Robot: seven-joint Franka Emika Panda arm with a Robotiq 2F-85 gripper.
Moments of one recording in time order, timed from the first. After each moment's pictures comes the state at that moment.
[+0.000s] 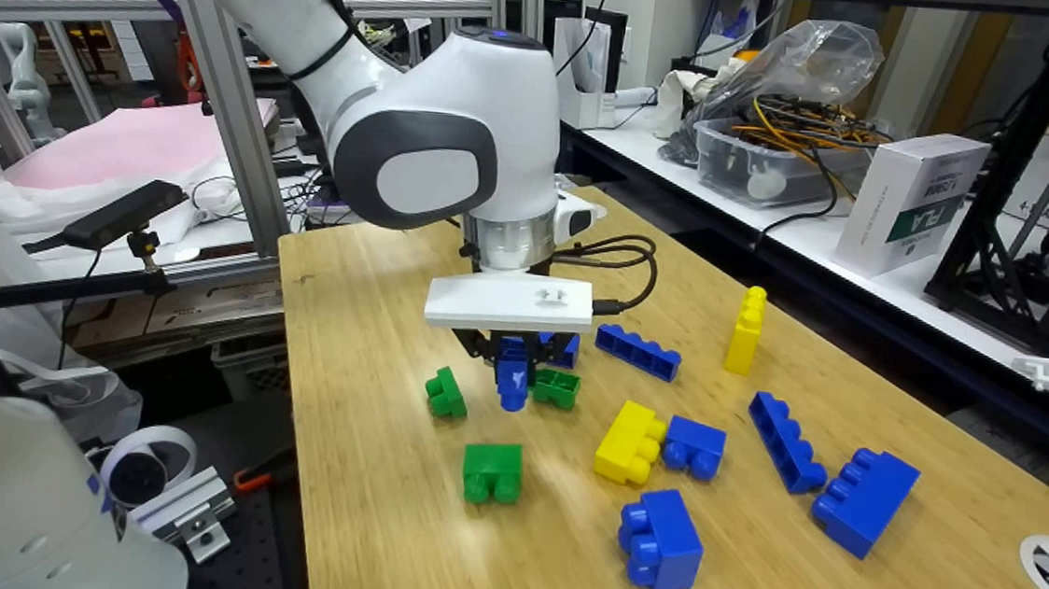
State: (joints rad) arm -0.01 -0.12 -0.04 -2.68 0.08 2.64 -1.10
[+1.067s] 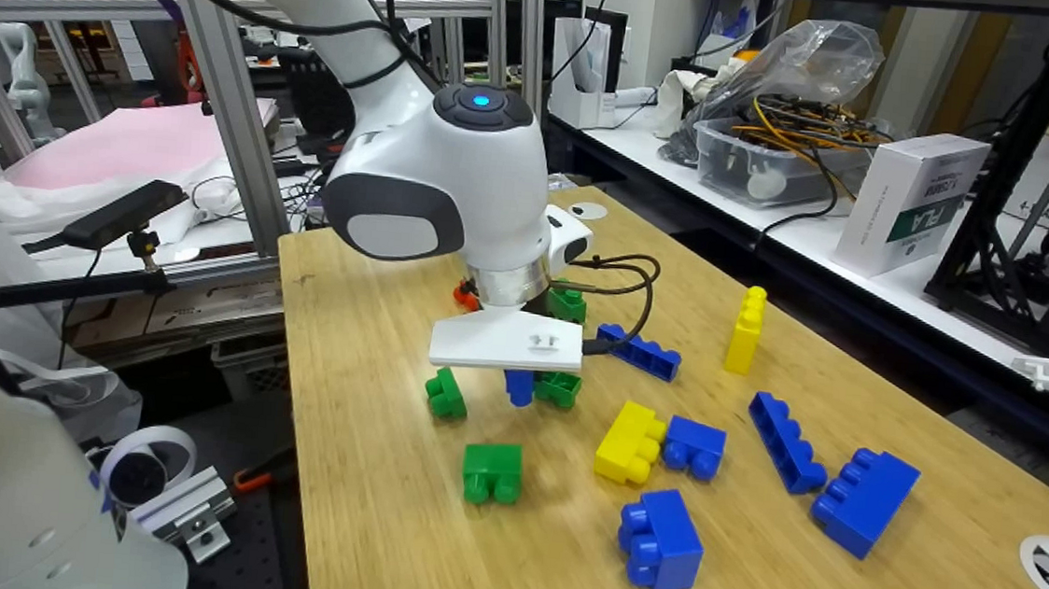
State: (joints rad) arm 0.08 -0.01 -0.04 -2.70 0.65 2.87 -1.52
